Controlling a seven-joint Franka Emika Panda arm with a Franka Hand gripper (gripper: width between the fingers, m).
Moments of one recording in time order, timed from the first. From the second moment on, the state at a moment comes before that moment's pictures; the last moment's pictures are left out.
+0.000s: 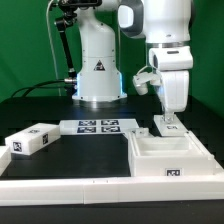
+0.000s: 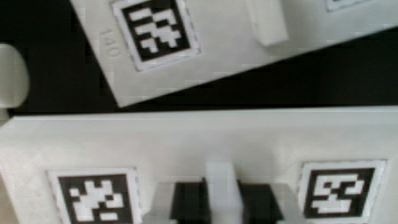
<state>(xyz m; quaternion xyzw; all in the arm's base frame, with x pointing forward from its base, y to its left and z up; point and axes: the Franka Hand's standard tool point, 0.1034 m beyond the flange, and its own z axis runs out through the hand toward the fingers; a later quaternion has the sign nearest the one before) 0.434 0.125 0.050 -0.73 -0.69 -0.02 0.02</state>
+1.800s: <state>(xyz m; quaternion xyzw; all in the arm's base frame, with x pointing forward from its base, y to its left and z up) 0.467 0.115 0.060 -0.74 -0.67 -0.02 0.01</state>
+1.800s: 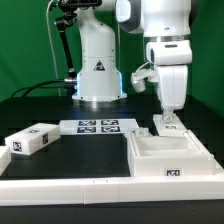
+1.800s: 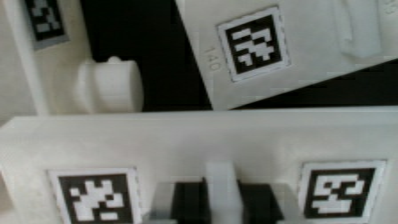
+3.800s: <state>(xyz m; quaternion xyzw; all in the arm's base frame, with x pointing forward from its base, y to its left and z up) 0.561 0.107 0.059 -0.74 -0.67 -0.04 0.01</state>
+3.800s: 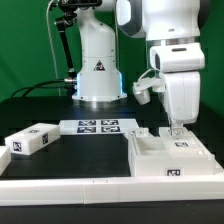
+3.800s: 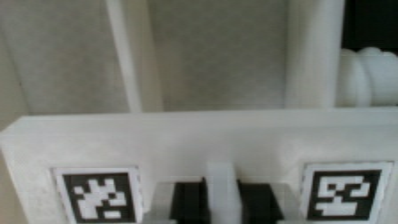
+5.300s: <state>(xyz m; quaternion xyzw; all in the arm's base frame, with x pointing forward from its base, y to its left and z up) 0.507 0.098 0.105 -0.74 -0.67 -0.03 -0.02</state>
